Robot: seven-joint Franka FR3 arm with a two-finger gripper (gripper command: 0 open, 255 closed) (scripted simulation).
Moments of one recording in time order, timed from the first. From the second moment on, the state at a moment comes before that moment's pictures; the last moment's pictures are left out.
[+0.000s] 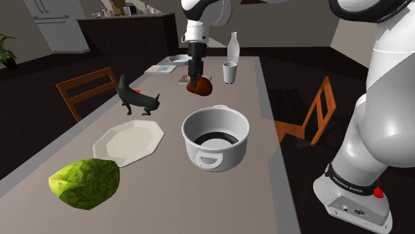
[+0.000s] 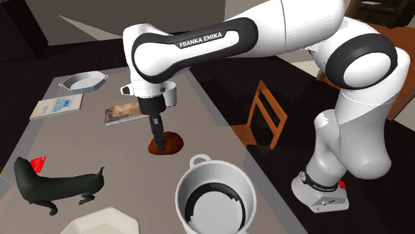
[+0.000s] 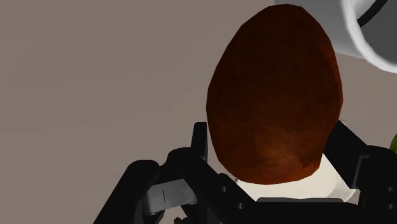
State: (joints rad) arm 0.16 0.23 -0.21 -1.65 0.36 1.74 -0.58
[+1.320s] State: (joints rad) arm 0.23 0.26 -0.16 -1.82 0.39 1.97 -0.55
